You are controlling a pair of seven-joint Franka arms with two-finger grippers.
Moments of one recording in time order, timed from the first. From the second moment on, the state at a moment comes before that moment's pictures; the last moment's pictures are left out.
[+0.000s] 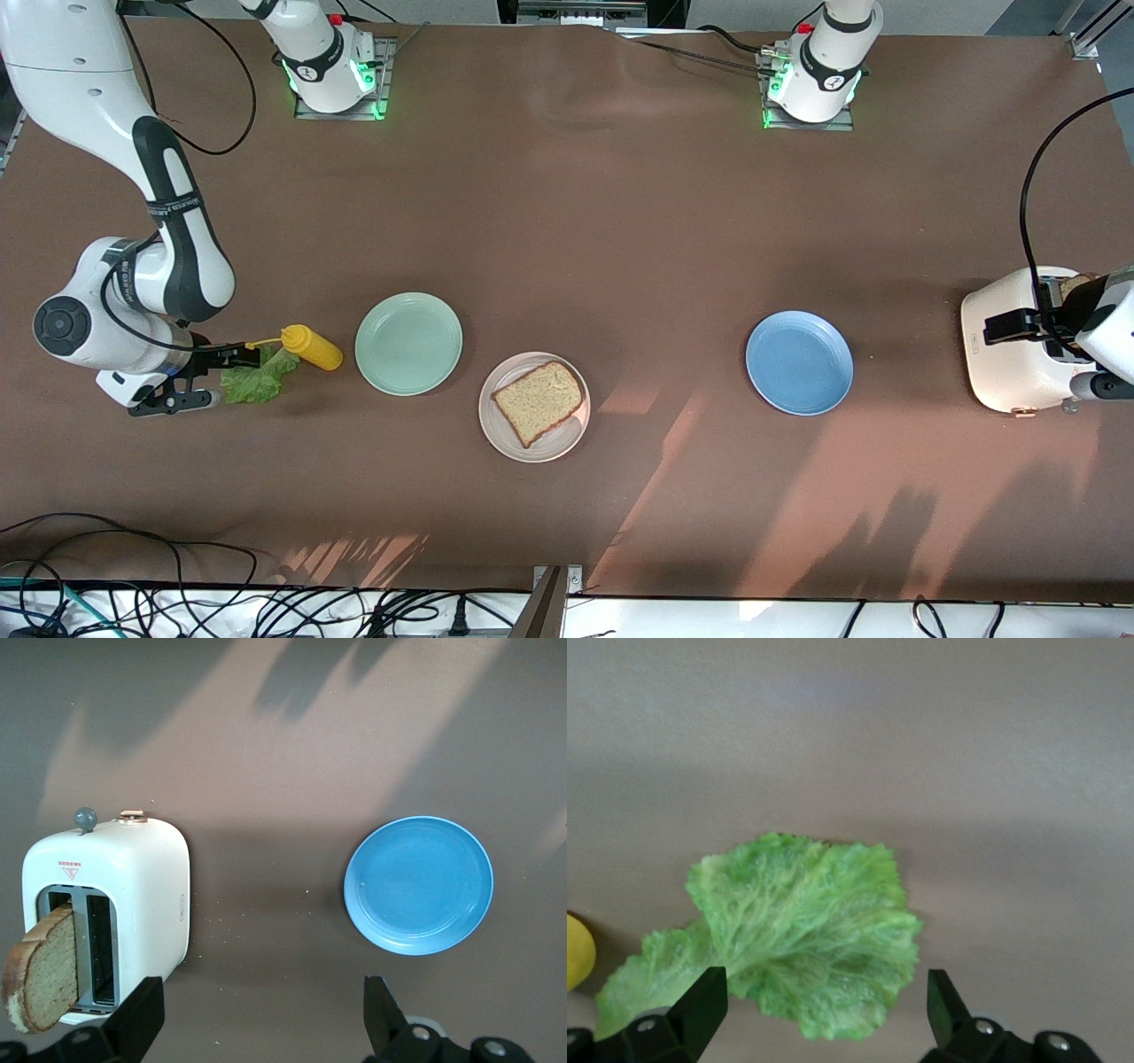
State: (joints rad) left arm 0.30 0.45 -0.31 -1.23 0.20 1.56 -0.02; right arm -0.03 0.64 -0.08 -1.72 0.03 2.30 -0.28
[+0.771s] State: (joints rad) left arm 0.31 0.44 -0.31 -1.23 0.20 1.56 -0.03; right arm -0.04 0.68 -0.06 -1.72 0.03 2.36 -0.32
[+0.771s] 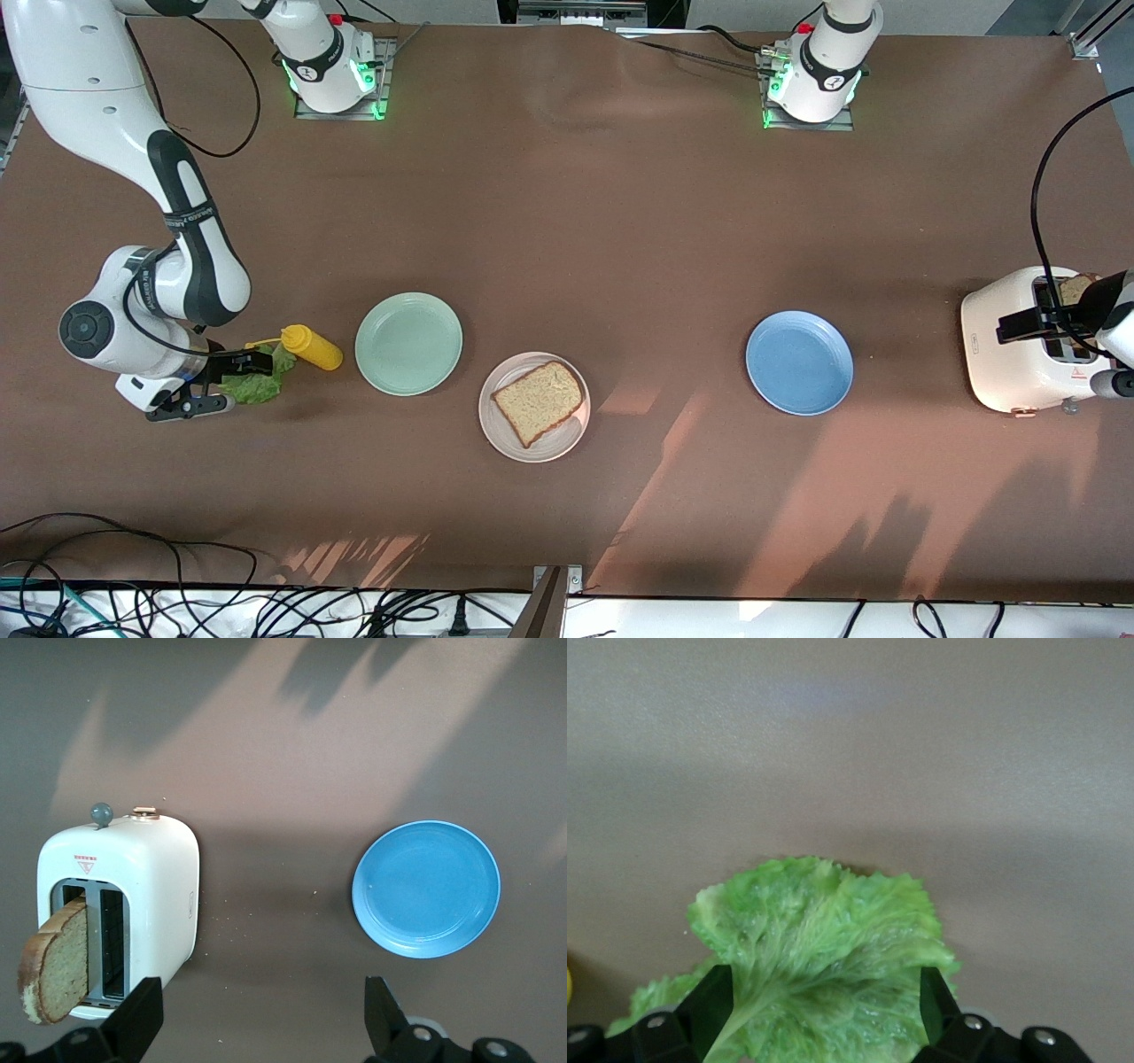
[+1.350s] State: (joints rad) left arm 0.30 0.44 -0.30 -1.23 0.13 1.56 -0.03; right arm -0.07 0.69 -0.06 -1.72 0.03 2.37 -0.45
